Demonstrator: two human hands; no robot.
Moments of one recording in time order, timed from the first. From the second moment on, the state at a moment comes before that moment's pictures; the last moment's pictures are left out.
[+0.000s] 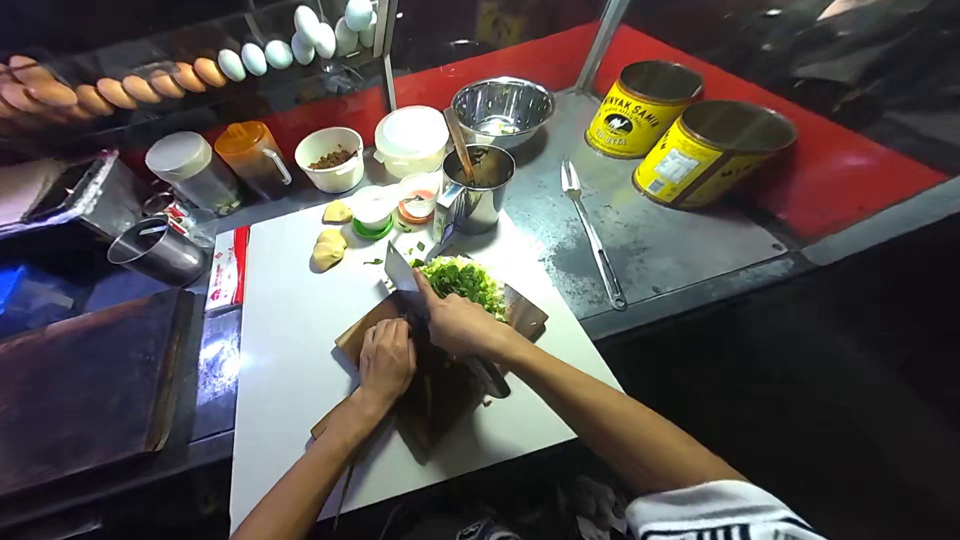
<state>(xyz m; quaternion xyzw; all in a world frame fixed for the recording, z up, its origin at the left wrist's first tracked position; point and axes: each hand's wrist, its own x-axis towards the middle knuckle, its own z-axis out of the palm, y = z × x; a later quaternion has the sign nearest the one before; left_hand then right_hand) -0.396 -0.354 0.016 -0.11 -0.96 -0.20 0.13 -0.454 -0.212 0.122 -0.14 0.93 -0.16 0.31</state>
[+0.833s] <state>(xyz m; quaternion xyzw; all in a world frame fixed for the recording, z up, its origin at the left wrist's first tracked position) -0.418 -0.358 0.040 -0.19 -0.97 -0.10 0.08 -0.473 -0.206 0.164 -0.20 0.91 -0.07 0.35</state>
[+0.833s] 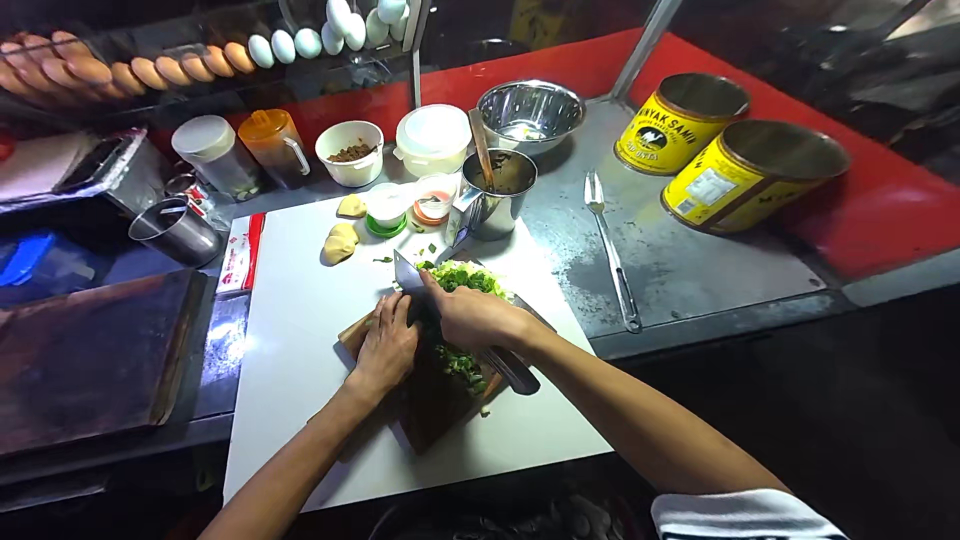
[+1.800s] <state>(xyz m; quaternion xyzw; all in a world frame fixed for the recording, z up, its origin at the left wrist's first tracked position) -0.427 -0.396 0.048 -0.12 -0.94 -0.31 -0.05 -0.431 -0.148 0.141 -0.10 0.89 -0.32 0.30</state>
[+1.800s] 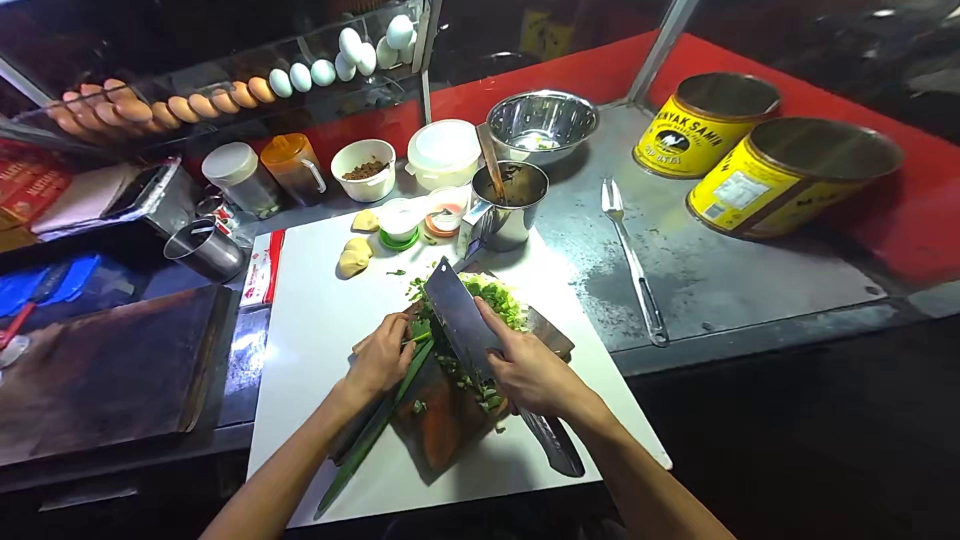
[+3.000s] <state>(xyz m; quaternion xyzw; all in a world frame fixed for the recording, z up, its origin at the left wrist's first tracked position) -0.416 -0.385 0.034 -0.25 -0.93 -0.27 0.00 -0.426 -0.172 0.153 -0.12 0.92 -0.22 0.30</state>
